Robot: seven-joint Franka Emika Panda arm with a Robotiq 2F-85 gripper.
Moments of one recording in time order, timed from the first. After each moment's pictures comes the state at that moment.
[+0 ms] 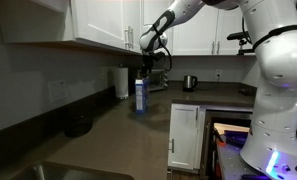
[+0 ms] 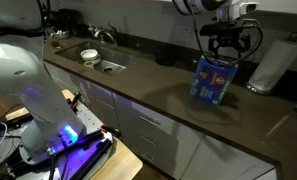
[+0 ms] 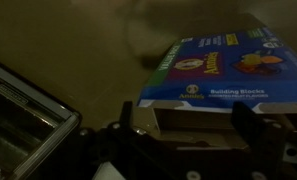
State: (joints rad) arm -0.33 0.39 -0.23 -1.72 -0.17 2.40 -0.35
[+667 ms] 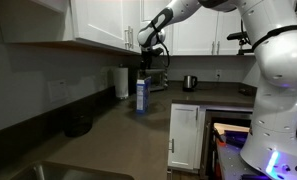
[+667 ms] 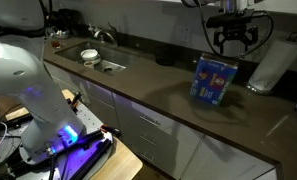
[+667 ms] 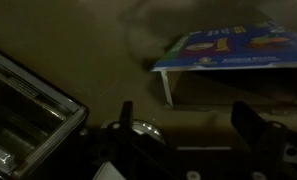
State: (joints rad) arm -0.34 0.42 -0.22 -1.61 -0.17 2.30 -0.37
